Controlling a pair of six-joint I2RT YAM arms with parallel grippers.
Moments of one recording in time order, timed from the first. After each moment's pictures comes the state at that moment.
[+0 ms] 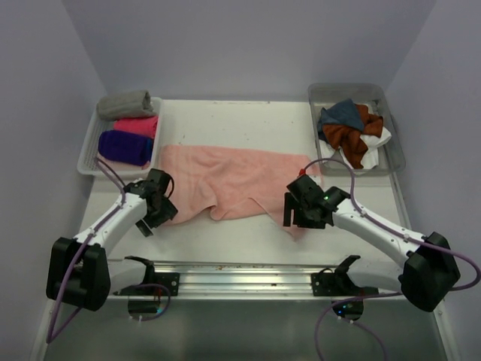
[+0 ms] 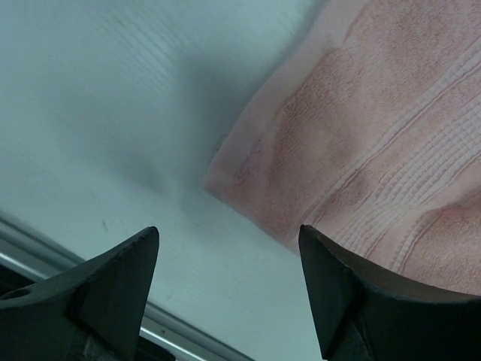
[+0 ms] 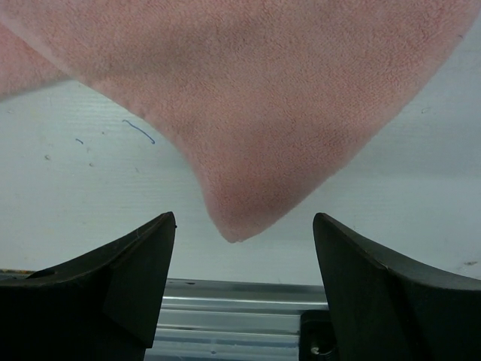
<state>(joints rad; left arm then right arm) -0.23 1.18 0.69 -0.91 -0.30 -0.99 0.68 1.19 0.78 -0.81 0.19 0.73</state>
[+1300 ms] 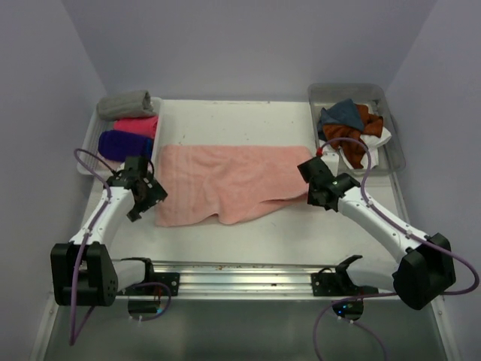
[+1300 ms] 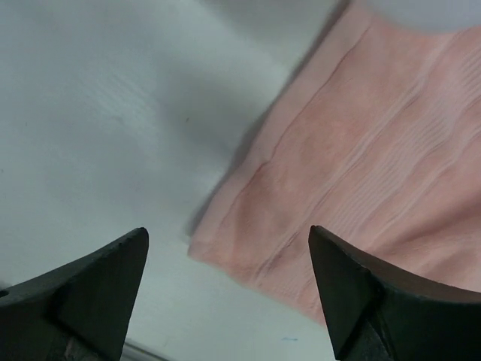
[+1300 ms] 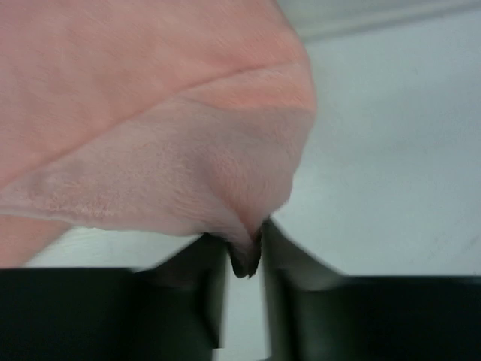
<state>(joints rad) -0.01 1.21 0.82 -0.75 -0.22 -0.71 0.53 1.21 0.94 -0.76 0.52 0.57</state>
